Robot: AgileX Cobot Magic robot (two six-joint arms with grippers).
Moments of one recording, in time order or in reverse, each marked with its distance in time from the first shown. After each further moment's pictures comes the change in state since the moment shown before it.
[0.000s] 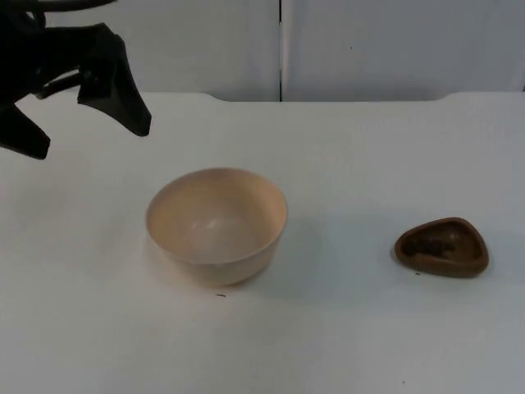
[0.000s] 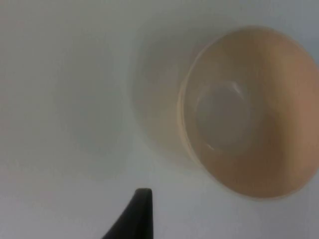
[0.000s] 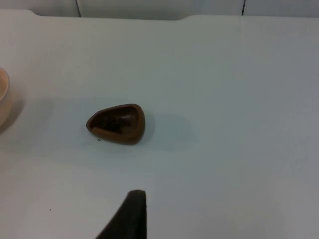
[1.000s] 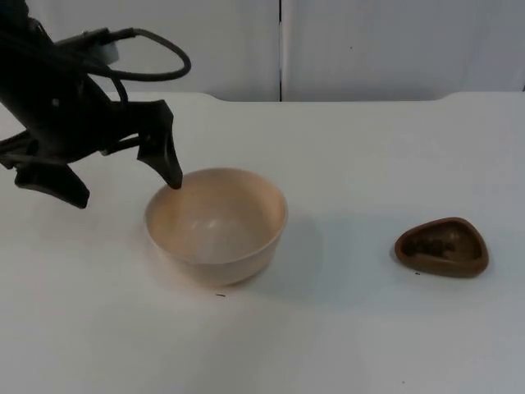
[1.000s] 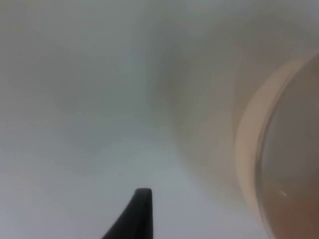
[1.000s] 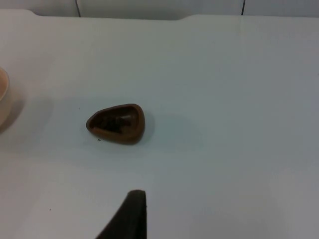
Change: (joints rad) right arm 0.000 0.000 0.000 0.000 0.000 0.000; left arm -0.045 0.311 -0.127 0.081 -0.068 -0.131
